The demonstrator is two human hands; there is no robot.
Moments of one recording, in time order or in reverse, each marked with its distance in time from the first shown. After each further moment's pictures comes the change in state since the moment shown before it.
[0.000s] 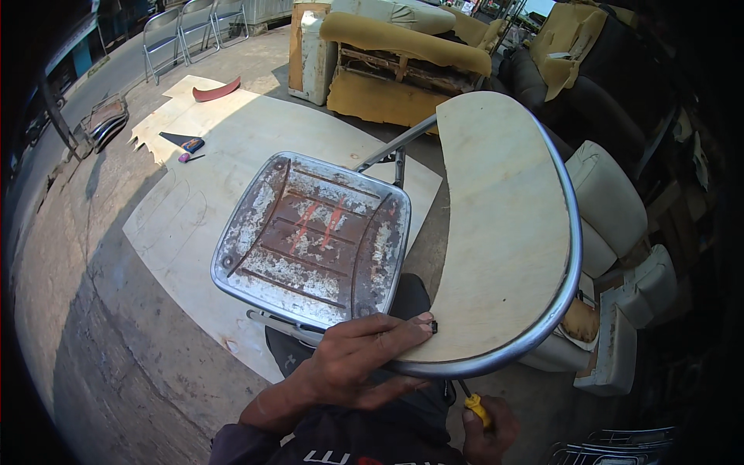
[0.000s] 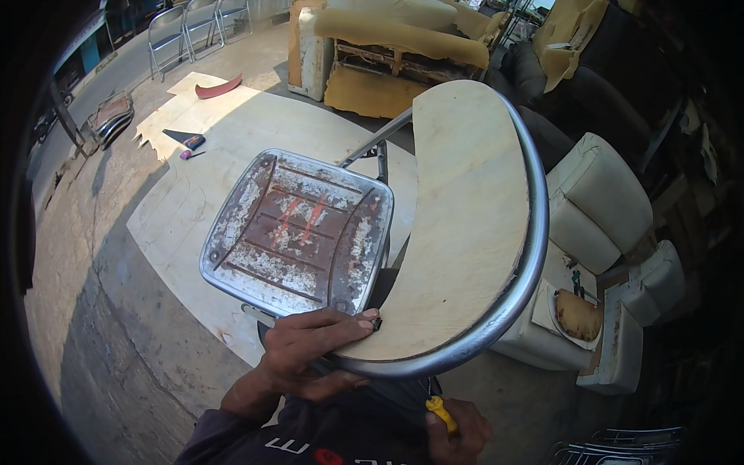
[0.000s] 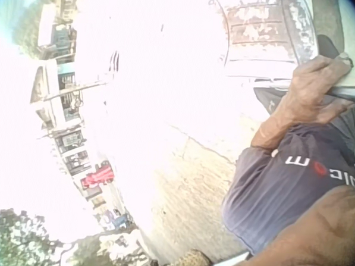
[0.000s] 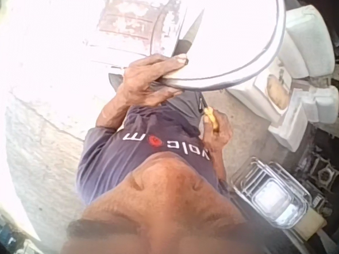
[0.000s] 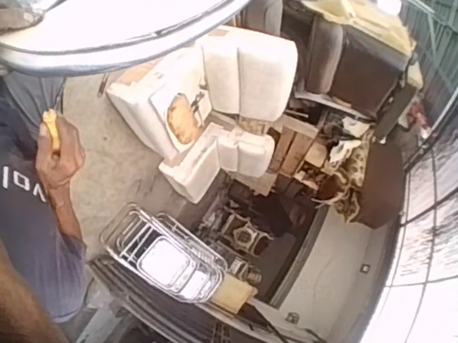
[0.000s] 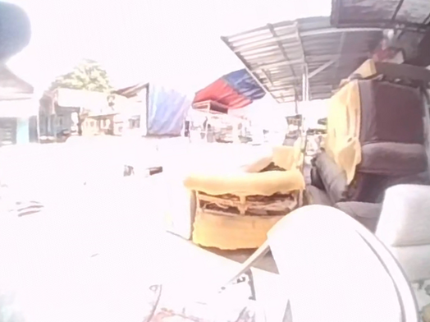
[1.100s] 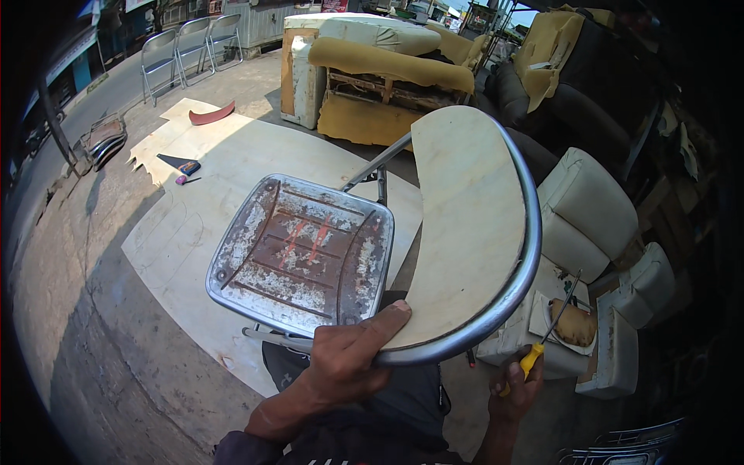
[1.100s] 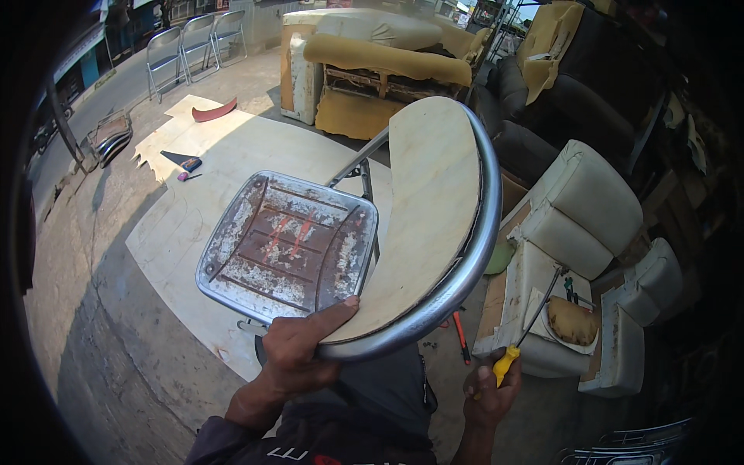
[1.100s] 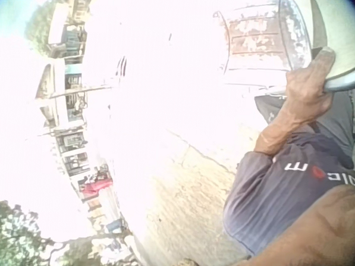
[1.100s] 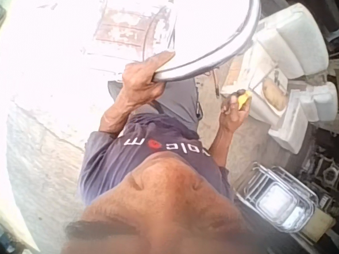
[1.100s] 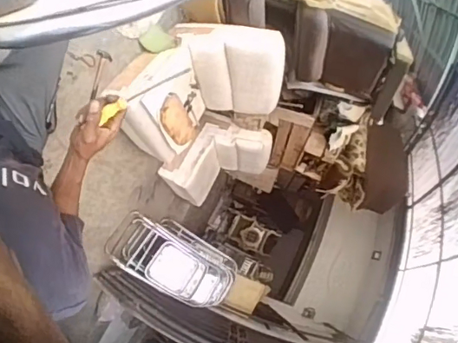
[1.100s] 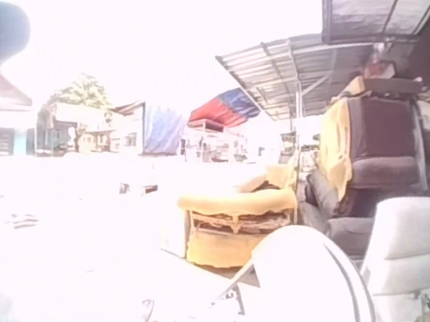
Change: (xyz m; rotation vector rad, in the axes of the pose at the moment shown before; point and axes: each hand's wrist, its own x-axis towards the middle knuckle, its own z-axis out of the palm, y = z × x) left_hand 0.003 0.007 0.030 0.397 0.175 -0.086; right_hand 0.061 0.062 -0.016 0.821 0.372 0.095
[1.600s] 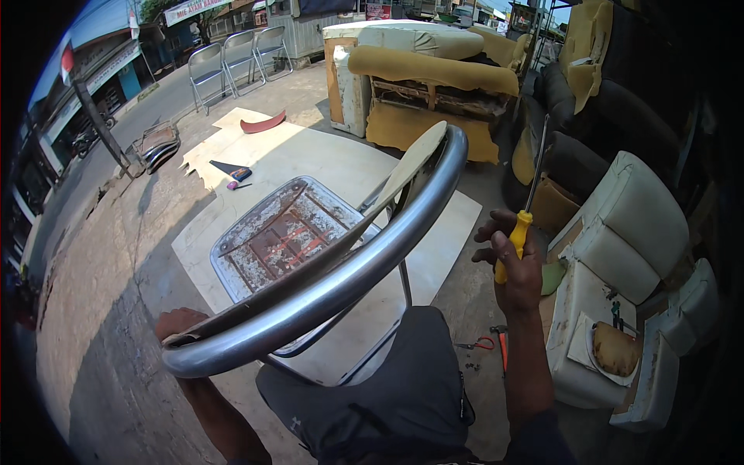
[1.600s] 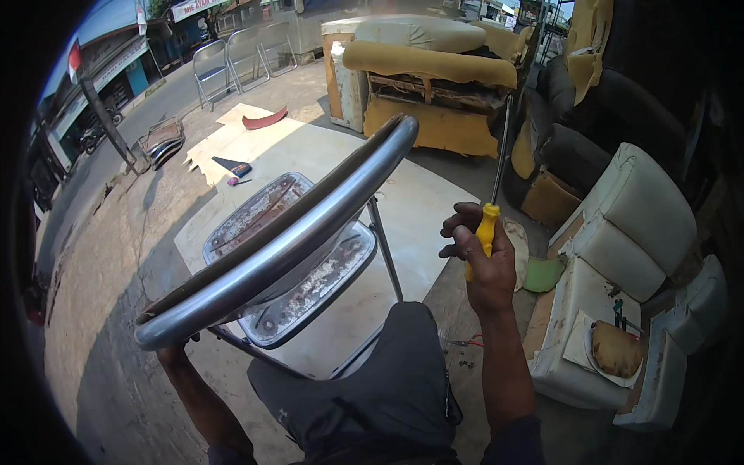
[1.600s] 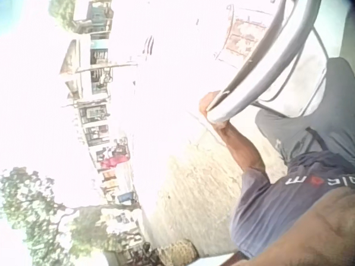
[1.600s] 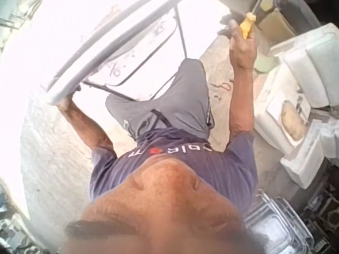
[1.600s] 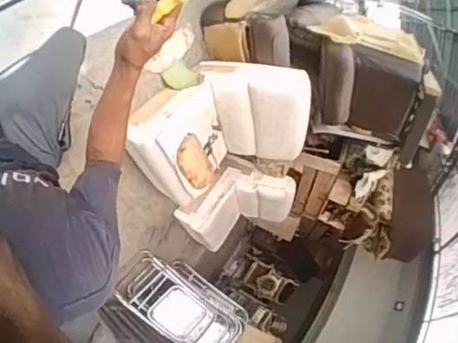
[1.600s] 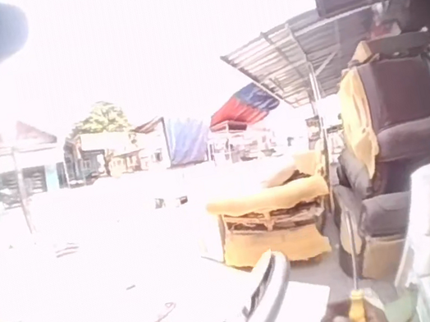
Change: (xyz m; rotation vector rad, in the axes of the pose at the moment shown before) left_hand -0.105 -0.073 -0.169 -0.074 0.423 -0.321; right_hand 0.187 0.044 0.110 0.183 -0.542 -0.025
